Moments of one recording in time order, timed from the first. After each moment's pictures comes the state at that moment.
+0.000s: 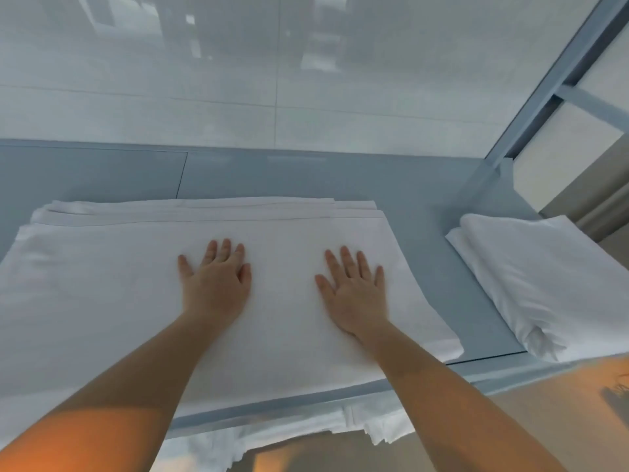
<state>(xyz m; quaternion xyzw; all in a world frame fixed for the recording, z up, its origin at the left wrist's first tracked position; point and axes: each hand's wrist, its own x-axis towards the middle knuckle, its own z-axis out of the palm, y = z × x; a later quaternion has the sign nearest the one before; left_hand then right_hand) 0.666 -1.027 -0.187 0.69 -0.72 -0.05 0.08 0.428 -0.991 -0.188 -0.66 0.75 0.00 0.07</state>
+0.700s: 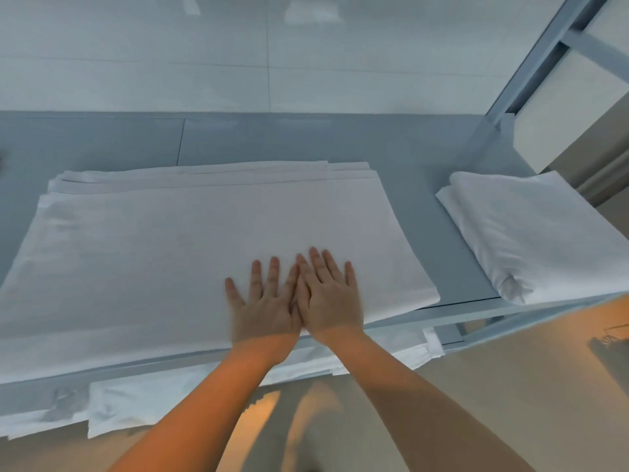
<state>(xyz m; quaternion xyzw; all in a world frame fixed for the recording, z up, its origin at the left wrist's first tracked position) 0.600 -0.890 -0.186 0.63 -0.77 -0.09 -0.04 0.477 -0.892 -0.177 -0.71 0.70 -0.07 0.09</state>
